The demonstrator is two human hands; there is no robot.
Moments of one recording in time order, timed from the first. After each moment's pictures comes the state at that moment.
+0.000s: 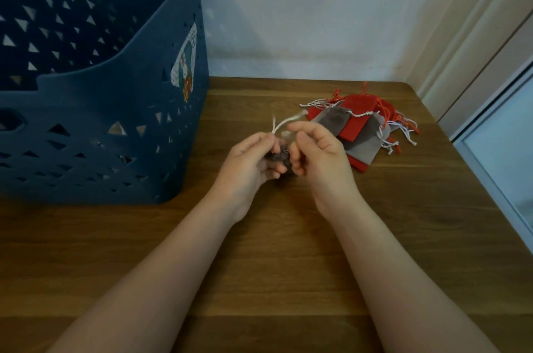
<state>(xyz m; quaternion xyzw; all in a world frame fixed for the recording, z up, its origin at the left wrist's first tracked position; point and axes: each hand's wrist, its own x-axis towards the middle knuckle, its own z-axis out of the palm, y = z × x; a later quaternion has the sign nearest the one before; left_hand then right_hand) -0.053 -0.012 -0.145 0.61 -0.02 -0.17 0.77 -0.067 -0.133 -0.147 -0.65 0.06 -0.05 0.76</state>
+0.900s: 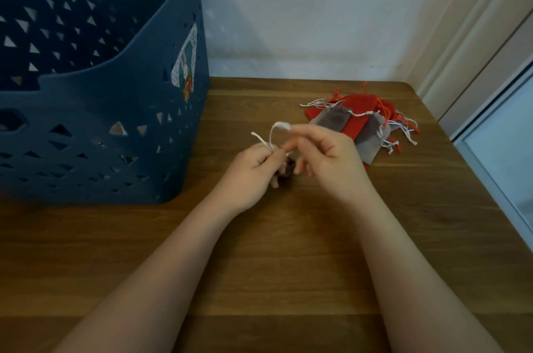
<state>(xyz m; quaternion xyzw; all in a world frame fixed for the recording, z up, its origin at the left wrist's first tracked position) -0.046 -0.007 -0.156 0.83 -0.14 -0.12 0.53 -0.064 -0.157 -0.150 -0.83 -0.09 -0.12 0.53</state>
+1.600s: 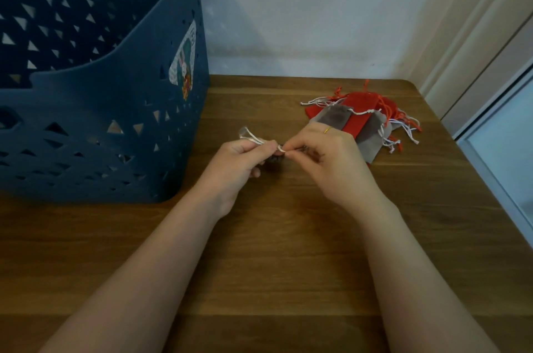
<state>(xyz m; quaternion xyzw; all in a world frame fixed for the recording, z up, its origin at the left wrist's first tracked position) -0.046 0.002 -0.144 0.73 0.02 -0.19 0.66 -0.066 -0.161 -0.143 -0.91 -0.18 -0.17 0.33</state>
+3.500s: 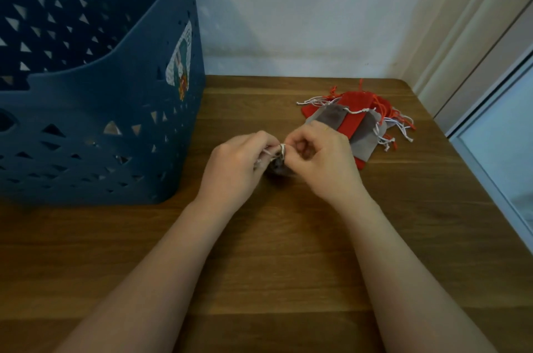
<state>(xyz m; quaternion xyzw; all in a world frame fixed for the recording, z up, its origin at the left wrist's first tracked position) -0.048 0.001 -0.153 0.89 -0.29 0.19 0.29 -0.070 -0.147 -0.142 -0.91 -0.08 -0.17 0.36</state>
